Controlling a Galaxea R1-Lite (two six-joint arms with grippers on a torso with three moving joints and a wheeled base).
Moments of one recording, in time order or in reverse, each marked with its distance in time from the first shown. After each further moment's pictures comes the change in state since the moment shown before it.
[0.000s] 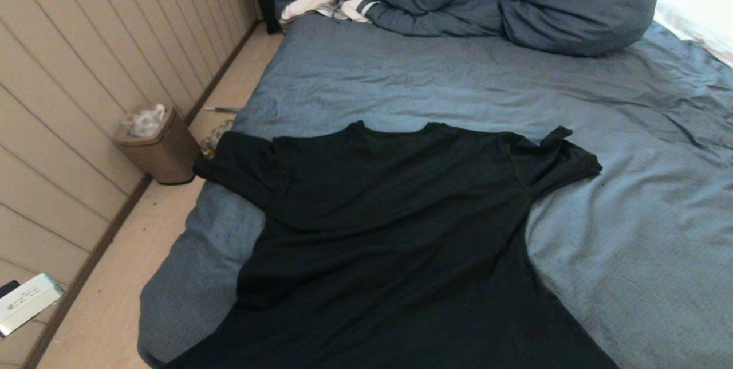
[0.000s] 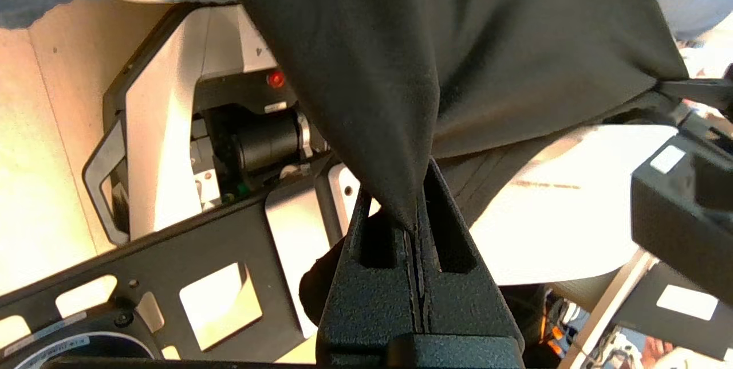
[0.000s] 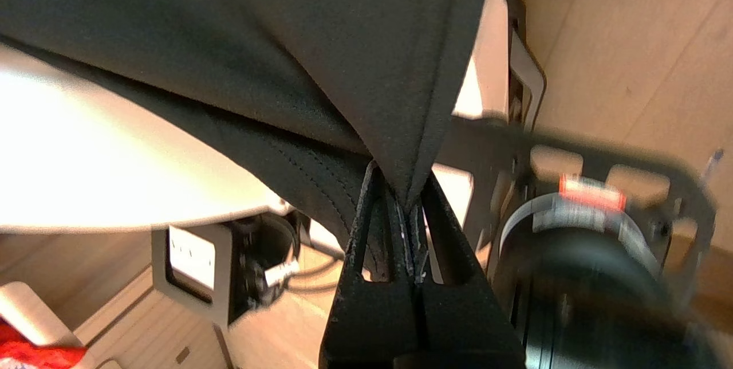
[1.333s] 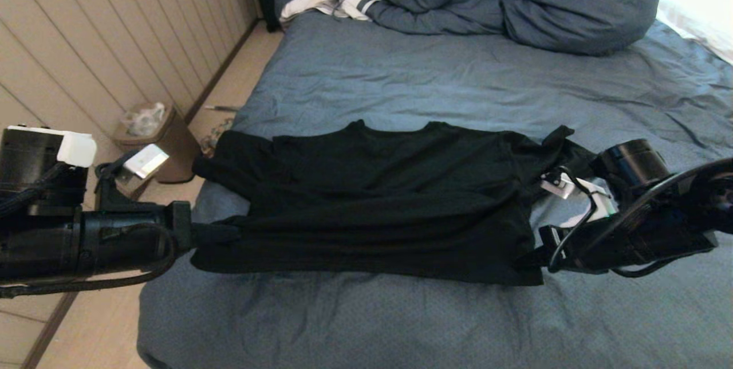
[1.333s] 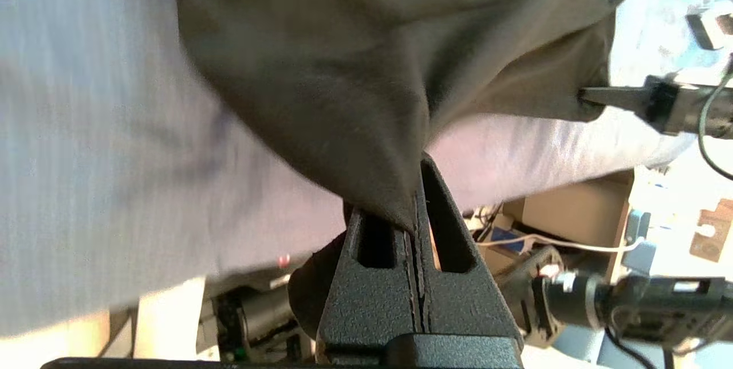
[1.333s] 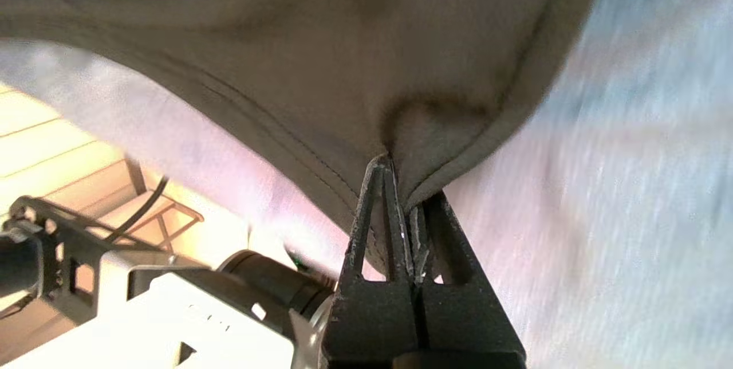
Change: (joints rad) left arm 0.091 0.496 -0.151 -0.573 -0.007 -0.042; right arm 0.000 0.853 -0.362 -0.602 0.011 -0.014
